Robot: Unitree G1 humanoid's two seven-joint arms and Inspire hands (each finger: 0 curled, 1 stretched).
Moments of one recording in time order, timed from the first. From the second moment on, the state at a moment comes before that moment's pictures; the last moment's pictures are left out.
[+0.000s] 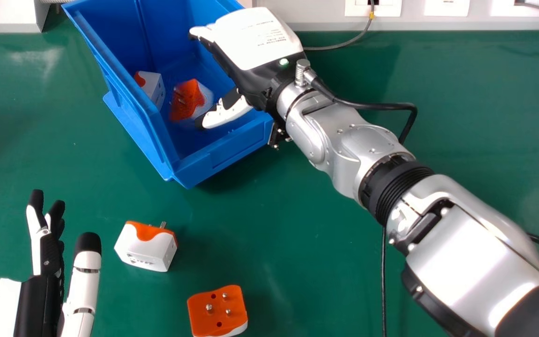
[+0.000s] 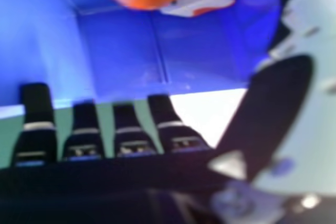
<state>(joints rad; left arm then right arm) 0.82 0.01 0.14 -0.46 0.17 -0.34 0.01 -1.18 0.05 0.62 1.29 -0.82 -0.11 -0.29</state>
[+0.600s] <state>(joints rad) 0.78 0.01 0.14 -0.46 0.17 -0.33 0.02 -0.97 -0.05 0.56 0.94 -0.75 -0.17 -0.37</state>
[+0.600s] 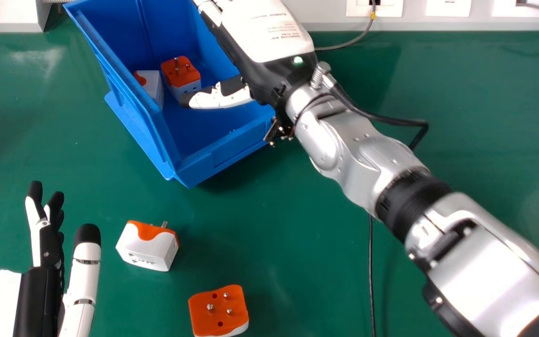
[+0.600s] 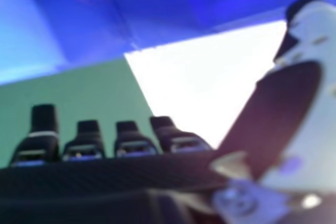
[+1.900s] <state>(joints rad) 0.65 0.05 0.17 -0.40 0.14 -0.28 0.00 0.15 -0.36 0.53 0.00 -0.82 -0.30 -0.20</state>
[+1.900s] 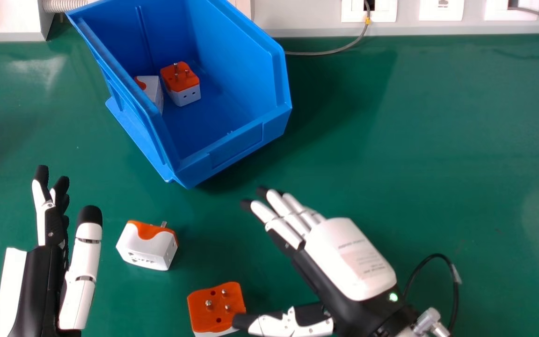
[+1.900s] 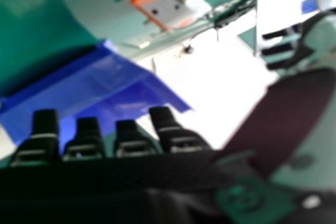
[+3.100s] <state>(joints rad) 0.67 0.04 0.16 -0.40 0.13 -0.27 0.03 -0.08 -0.28 0.72 0.24 -0.95 -0.24 -0.05</state>
